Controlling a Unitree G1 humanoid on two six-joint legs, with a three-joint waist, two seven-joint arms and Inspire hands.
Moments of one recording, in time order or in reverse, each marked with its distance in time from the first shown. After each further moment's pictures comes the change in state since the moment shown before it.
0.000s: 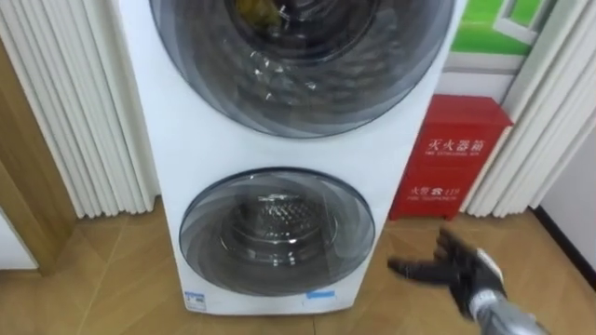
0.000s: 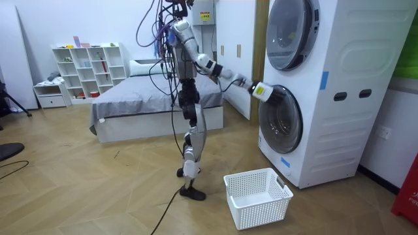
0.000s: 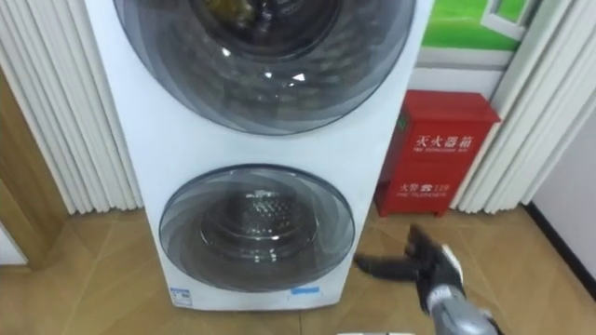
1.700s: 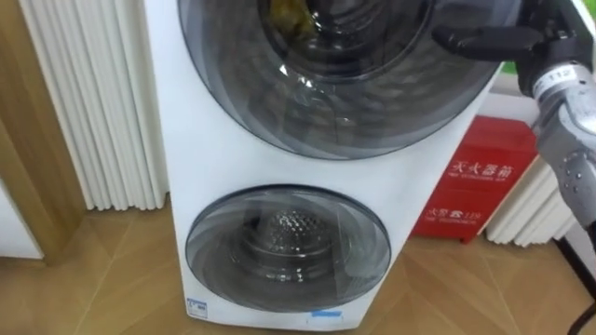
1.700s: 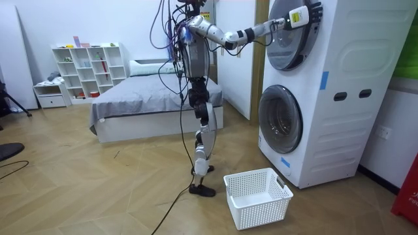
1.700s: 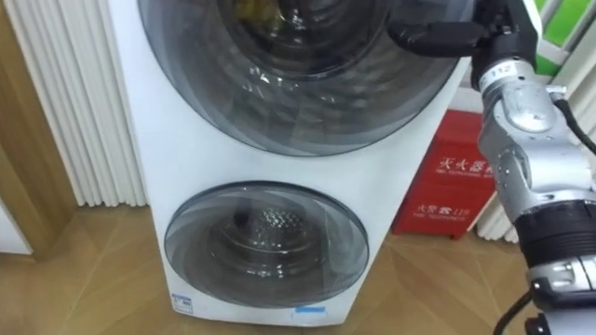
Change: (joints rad) left arm -0.019 0.073 -0.001 -0.114 0.070 0.028 -0.012; right arm -0.395 -0.312 0.156 -0.305 0.182 0.045 -0.170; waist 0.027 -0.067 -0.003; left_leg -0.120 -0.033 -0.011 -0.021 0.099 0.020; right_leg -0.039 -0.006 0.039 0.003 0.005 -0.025
